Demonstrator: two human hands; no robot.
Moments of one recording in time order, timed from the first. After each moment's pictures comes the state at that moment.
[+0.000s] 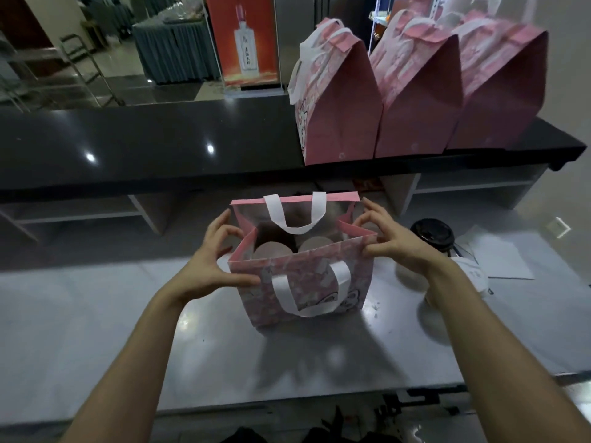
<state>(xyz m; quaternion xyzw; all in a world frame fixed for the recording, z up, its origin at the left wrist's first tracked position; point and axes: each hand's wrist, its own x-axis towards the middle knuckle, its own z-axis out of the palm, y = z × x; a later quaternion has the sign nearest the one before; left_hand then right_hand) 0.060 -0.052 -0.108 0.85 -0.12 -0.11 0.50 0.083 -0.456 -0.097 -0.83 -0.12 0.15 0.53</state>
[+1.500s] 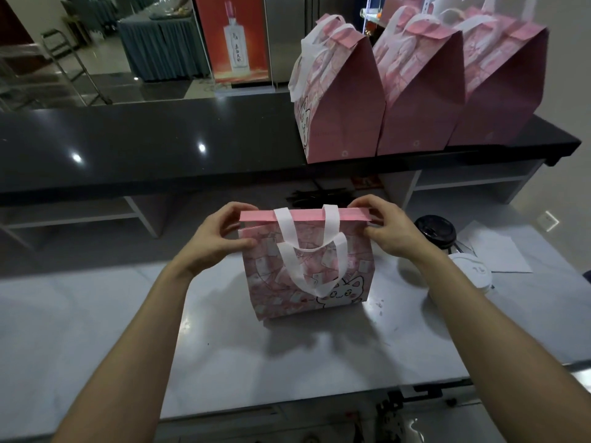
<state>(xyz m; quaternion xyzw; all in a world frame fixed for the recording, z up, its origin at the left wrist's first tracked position) 0.108 -0.052 -0.095 0.83 -0.13 -0.08 0.53 0.110 -0.435 -0.104 -0.88 -0.08 0.00 0.46</state>
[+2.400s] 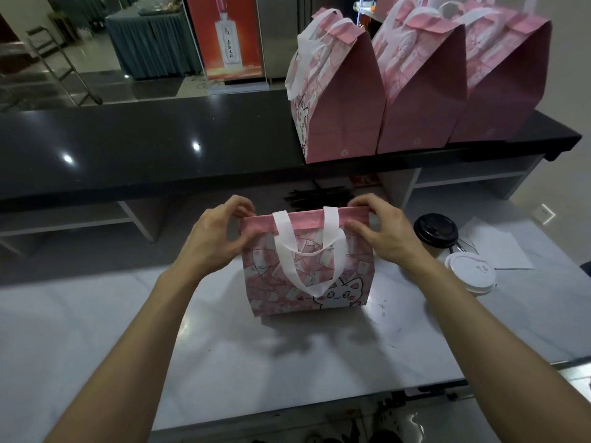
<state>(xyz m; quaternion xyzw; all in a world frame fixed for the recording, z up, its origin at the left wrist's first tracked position) 0.128 -0.054 -0.108 0.92 -0.20 0.11 0.30 0.102 -0.422 -0.111 -0.90 -0.08 -0.11 0.41</state>
